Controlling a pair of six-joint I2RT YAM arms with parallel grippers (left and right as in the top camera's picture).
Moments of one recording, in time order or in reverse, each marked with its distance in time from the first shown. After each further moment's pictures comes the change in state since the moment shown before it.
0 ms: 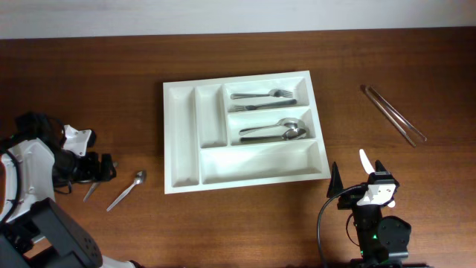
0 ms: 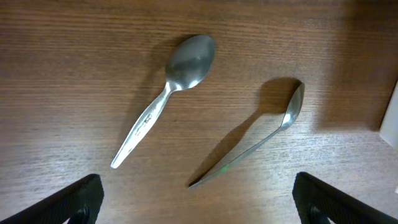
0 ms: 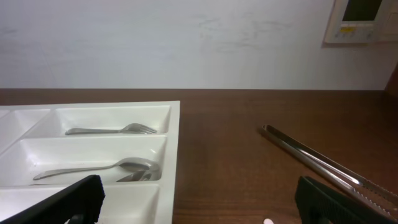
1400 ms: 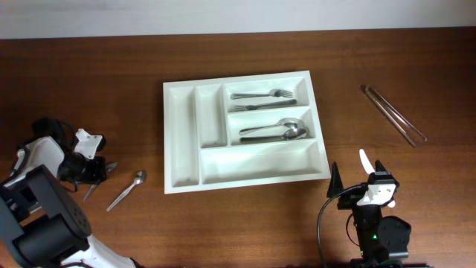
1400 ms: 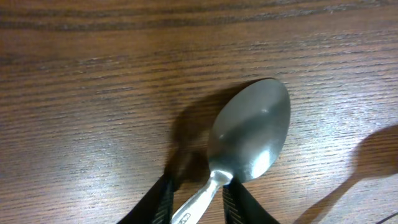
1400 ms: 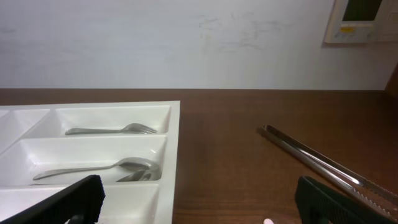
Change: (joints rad) left arm 0.000 0.204 -0.047 0.249 -0.050 0.143; right arm 0.000 0.000 0.000 0.000 0.000 0.000
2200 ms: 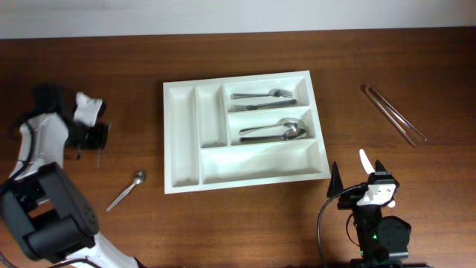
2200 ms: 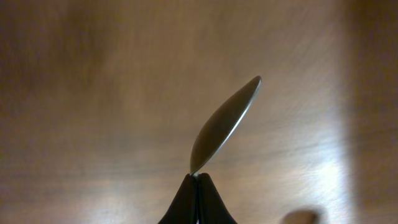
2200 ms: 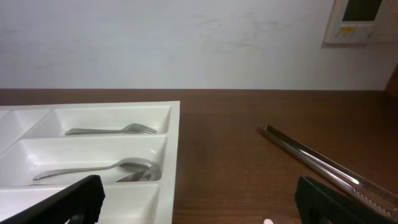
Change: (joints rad) left arm -0.154 0.008 0.265 -0.022 0.083 -0.144; right arm 0.000 0.000 0.000 0.000 0.000 0.000
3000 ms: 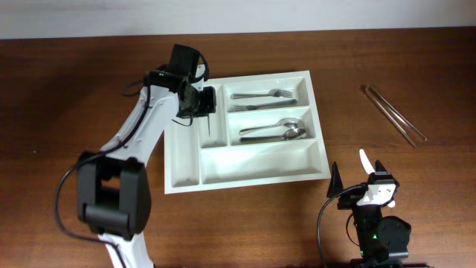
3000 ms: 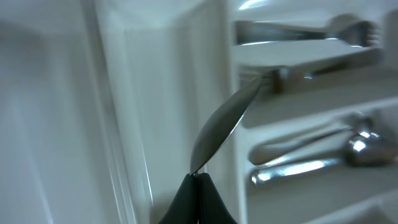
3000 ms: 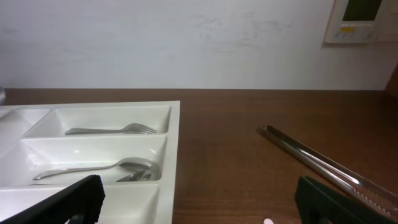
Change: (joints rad) left arm -0.636 0.106 0.186 0.042 0.037 -0.768; right arm 0.000 0.000 0.000 0.000 0.000 0.001
